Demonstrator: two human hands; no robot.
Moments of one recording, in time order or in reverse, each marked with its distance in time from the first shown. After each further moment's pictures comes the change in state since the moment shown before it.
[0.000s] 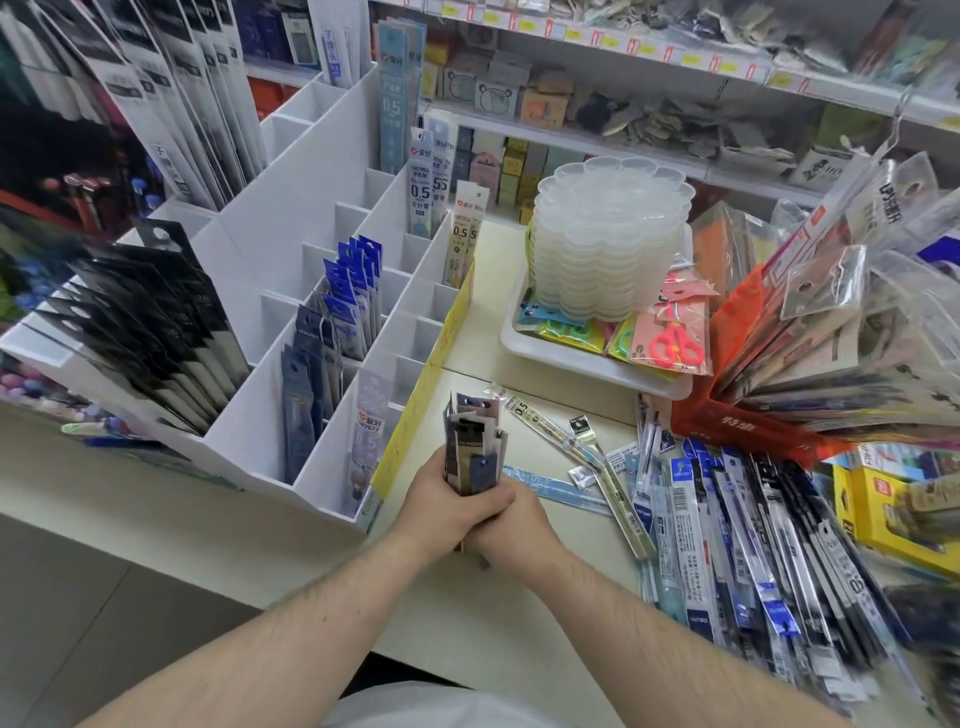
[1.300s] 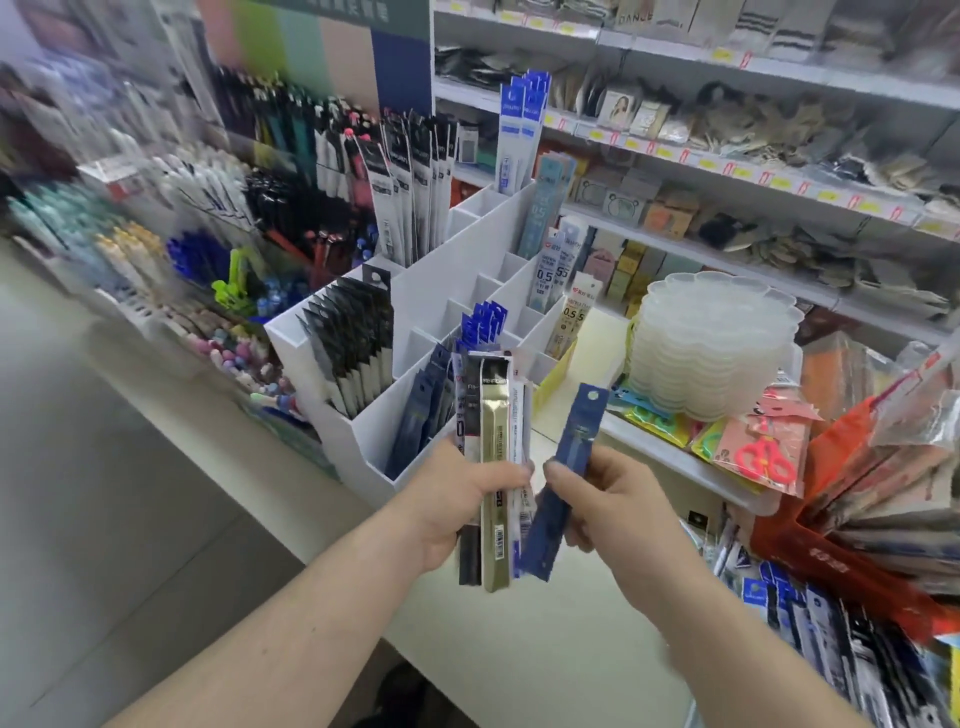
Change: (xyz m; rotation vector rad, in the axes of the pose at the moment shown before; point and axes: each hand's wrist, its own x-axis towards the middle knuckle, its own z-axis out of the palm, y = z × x) left_hand -0.063 0.104 -0.051 -0.345 0.071 -0.054; right_hand -0.049 -0.119 -0.057 0.175 0.008 -0.145
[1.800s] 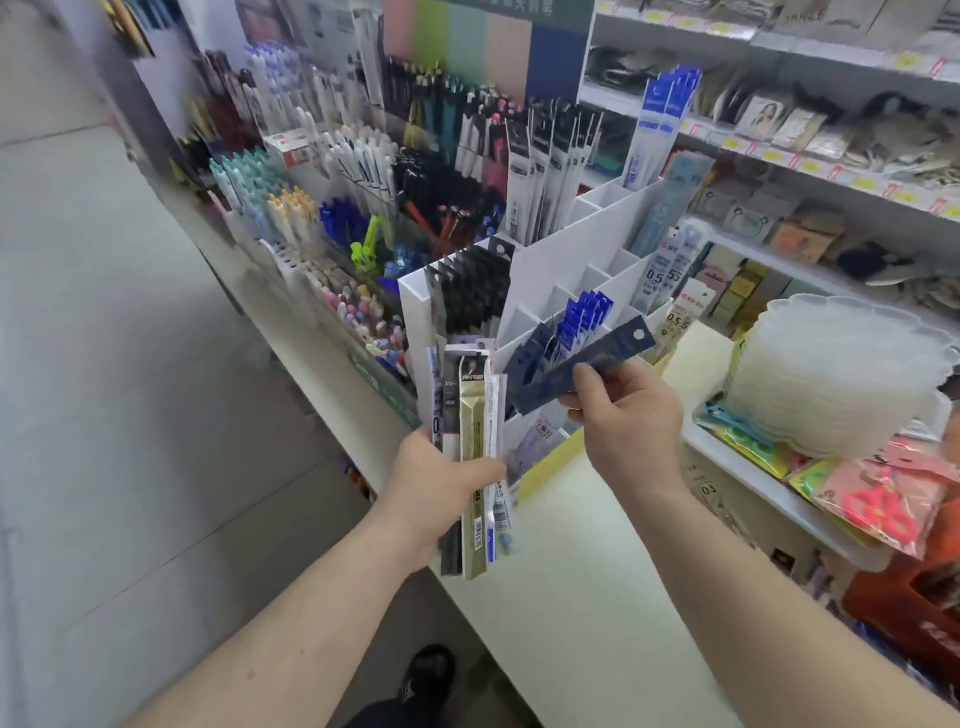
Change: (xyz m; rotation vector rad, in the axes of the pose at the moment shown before) left_hand -0.060 -0.020 -0.048 0.018 0.463 0.137; right_hand 0.050 -0.017 0.061 -0.068 0.110 -0.385
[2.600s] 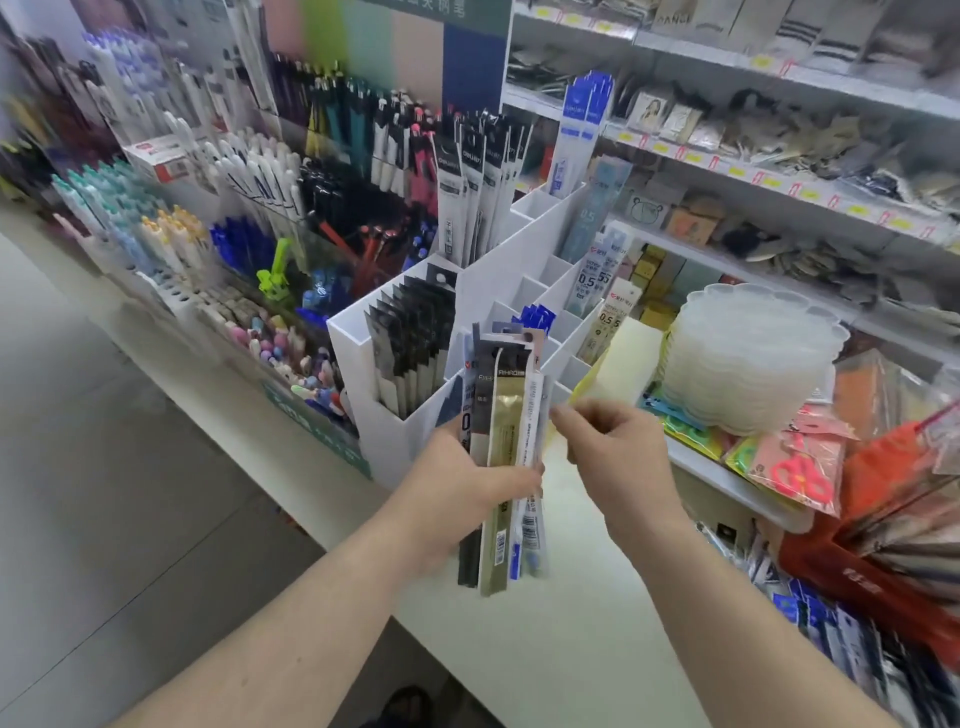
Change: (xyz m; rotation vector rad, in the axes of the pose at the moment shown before) left_hand 0.037 0.026 0.024 0.083 -0.436 0.110; right_hand -0.004 -0.009 -0.012 -0.107 0.052 0.234
